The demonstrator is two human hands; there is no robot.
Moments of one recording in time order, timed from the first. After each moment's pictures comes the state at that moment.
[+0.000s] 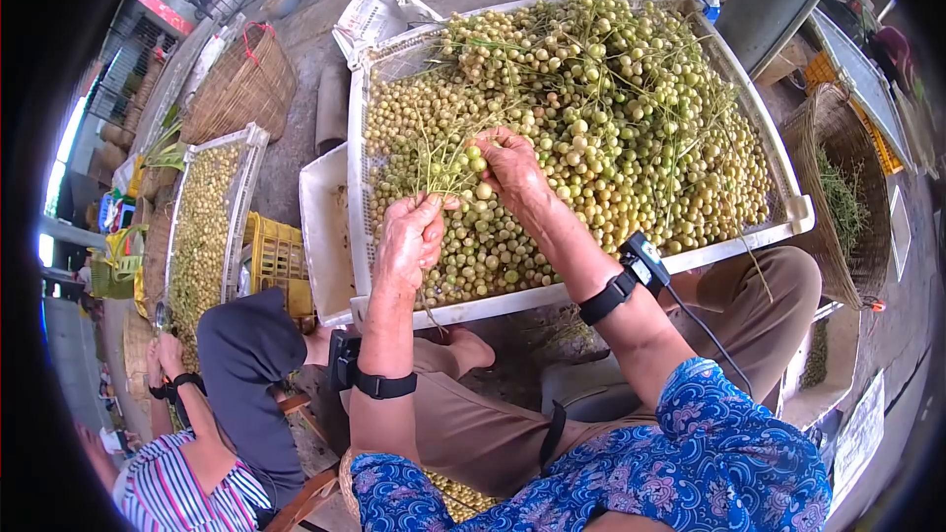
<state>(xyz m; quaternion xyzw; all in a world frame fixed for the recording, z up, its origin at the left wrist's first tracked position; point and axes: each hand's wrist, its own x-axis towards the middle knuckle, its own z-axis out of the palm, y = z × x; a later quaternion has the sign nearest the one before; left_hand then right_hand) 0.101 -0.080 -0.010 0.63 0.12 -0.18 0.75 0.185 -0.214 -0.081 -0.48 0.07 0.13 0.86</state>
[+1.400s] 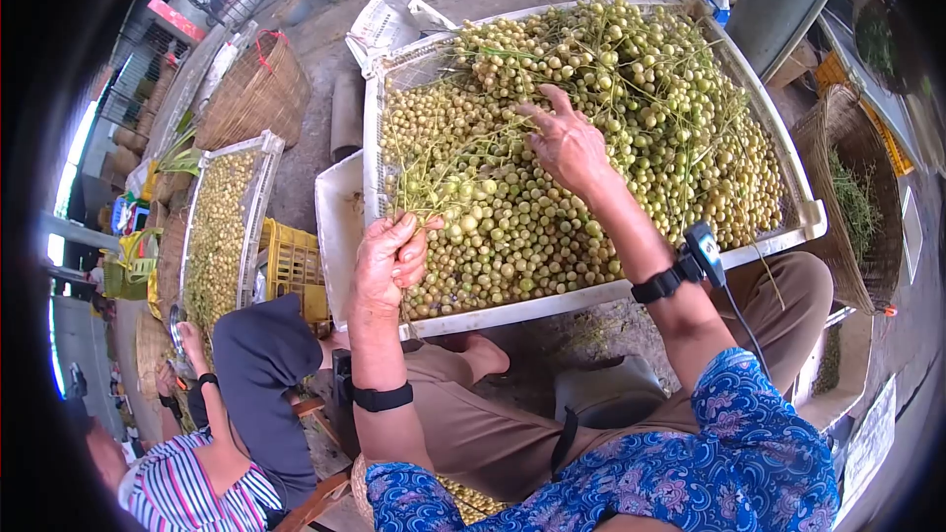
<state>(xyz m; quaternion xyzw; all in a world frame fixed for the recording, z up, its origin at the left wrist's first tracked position) 0.095 -0.040 0.008 0.54 0.08 -0.22 0.81 0.196 -0.280 -0.049 -0.94 -0.15 -0.15 0.25</state>
